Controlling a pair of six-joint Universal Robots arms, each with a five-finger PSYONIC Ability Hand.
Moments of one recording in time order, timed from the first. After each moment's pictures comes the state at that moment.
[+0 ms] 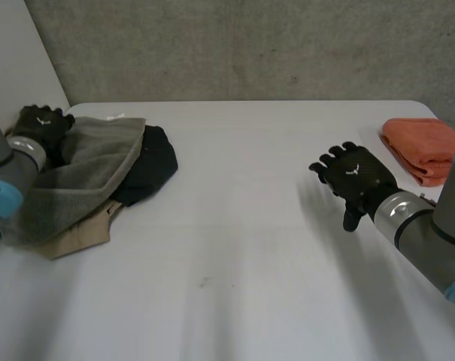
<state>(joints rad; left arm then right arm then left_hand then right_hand) 4.70 -2.38 -0.99 3.20 -1.46 3.77 1.85 -1.22 1.65 -0.13 1.31 2.45 0.24 0.24 0.24 0.24 0.07 0.22 0.21 0.21 0.21 0.05</state>
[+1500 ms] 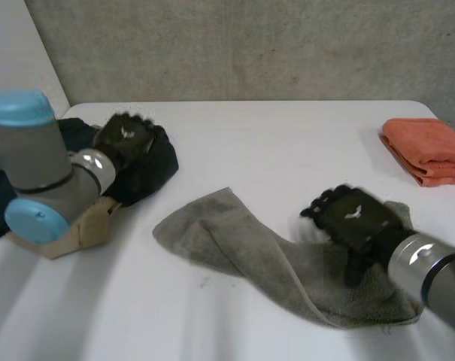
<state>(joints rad) 4.42 -2.20 -1.21 3.17 -1.39 3.78 1.90 -1.45 1.82 0.15 1.28 2.48 0.19 0.21 0.21 0.20 0.05 0.22 0.21 0.21 0.21 0.05</state>
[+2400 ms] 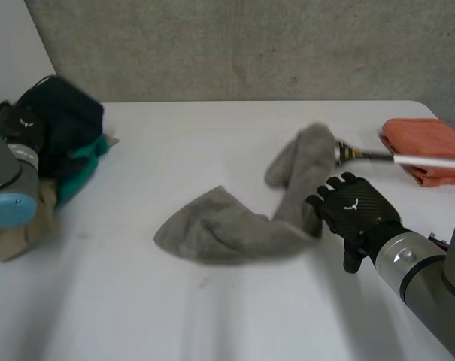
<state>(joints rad) 4.70 -2.37 -1.10 3.47 -1.63 4.00 1.96 -1.43 1.83 -0.03 1.43 2.48 0.34 0.32 0.31 0.29 0.12 0.22 0.21 0.21 0.21 0.05</state>
